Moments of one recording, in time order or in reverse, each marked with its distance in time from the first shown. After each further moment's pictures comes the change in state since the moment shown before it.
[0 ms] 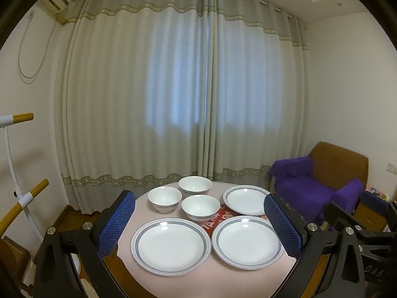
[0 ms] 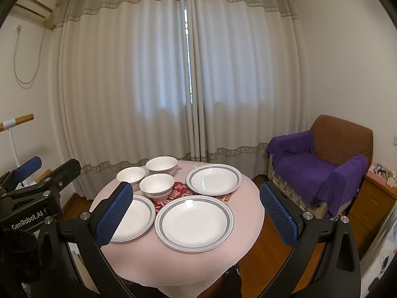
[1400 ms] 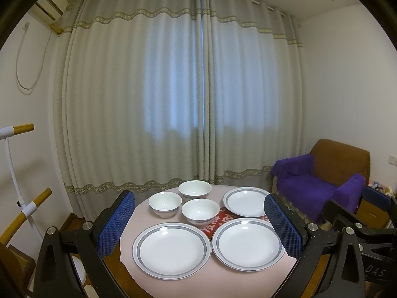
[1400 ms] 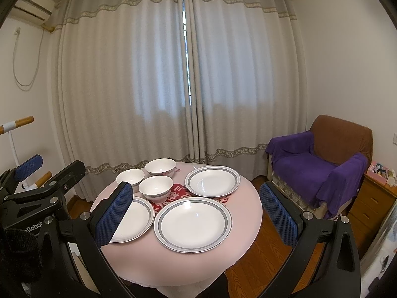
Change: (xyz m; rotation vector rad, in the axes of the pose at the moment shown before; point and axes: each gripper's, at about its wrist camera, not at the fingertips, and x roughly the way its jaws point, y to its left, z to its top) left arm 0.003 -0.011 -0.001 0.044 -0.022 0.012; right arm -0.001 -0.004 -0.002 0.013 -0.005 -0.001
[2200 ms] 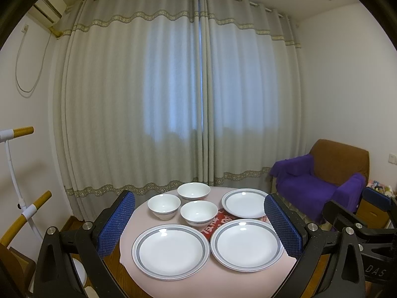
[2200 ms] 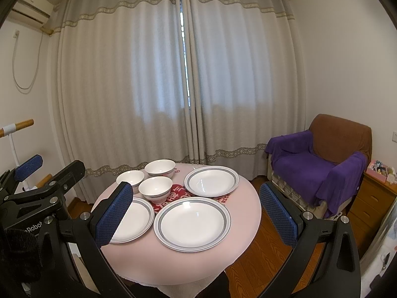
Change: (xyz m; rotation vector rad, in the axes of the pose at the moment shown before) left arm 0.000 -0.003 -0.005 0.005 -0.012 -0.002; right arm -0.002 0.000 -0.005 0.005 -0.009 -0.002
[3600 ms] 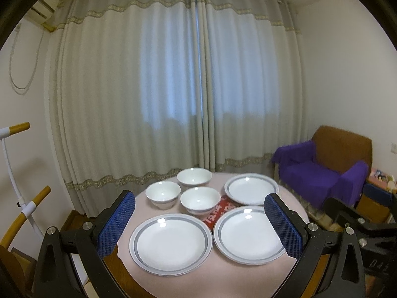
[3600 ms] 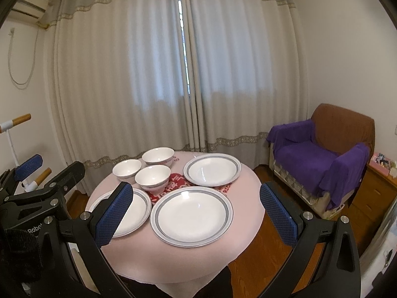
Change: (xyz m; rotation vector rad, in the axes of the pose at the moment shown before) left arm 0.034 0.000 -0.011 0.035 0.087 0.000; right arm 0.028 -0.008 -0.008 0.019 0.068 0.002
